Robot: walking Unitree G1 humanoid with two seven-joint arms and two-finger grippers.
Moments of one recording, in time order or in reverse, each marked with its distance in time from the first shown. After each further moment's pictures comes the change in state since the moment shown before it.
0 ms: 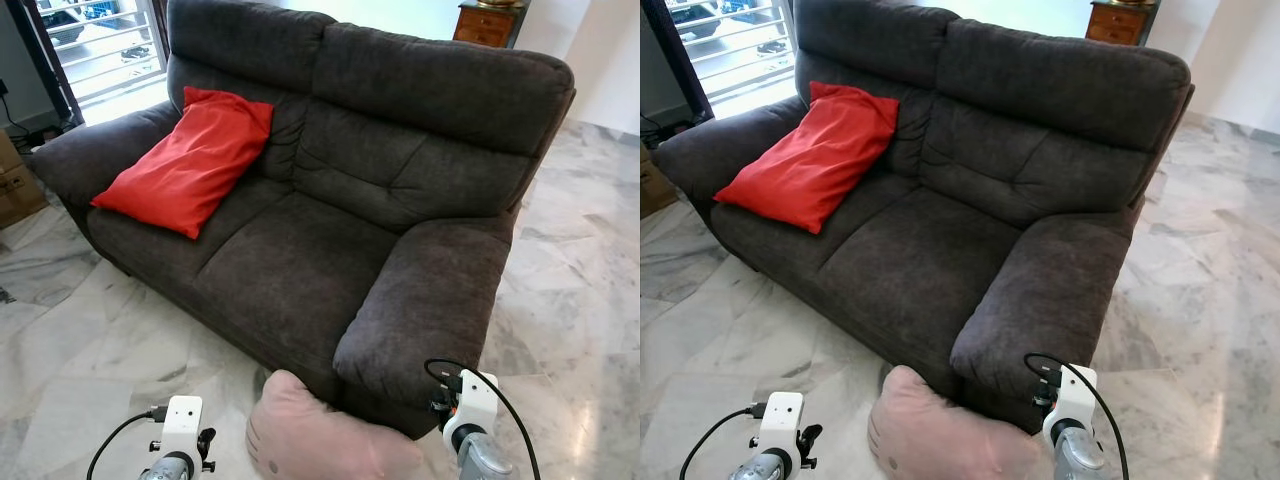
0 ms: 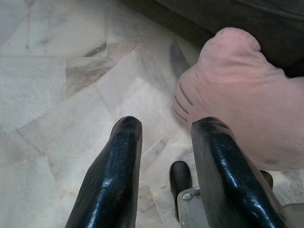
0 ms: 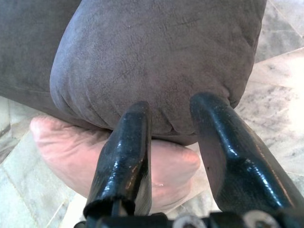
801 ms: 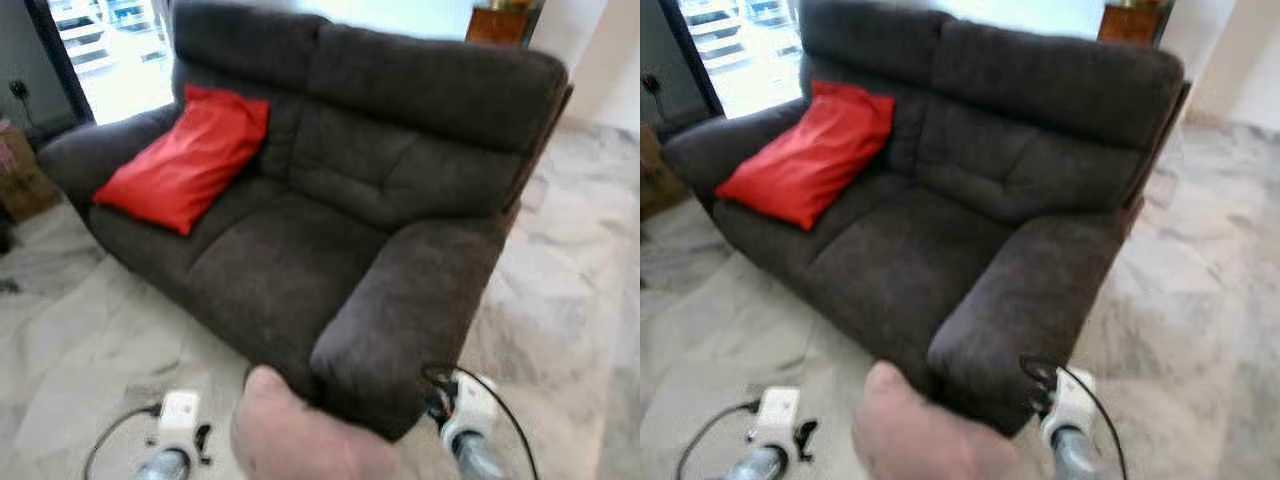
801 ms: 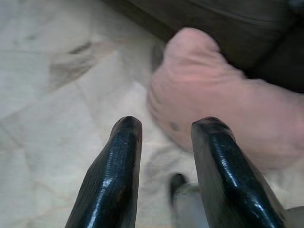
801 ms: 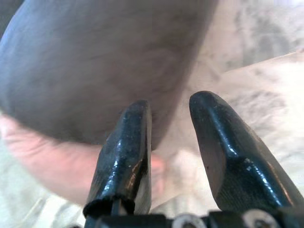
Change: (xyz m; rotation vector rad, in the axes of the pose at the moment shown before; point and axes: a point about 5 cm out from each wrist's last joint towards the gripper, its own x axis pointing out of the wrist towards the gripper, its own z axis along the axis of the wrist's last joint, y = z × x) left arm 0.000 -0.006 0.000 -0.003 -0.002 -0.013; right arm -0.003 -0.007 -0.006 -0.005 0.027 -0.016
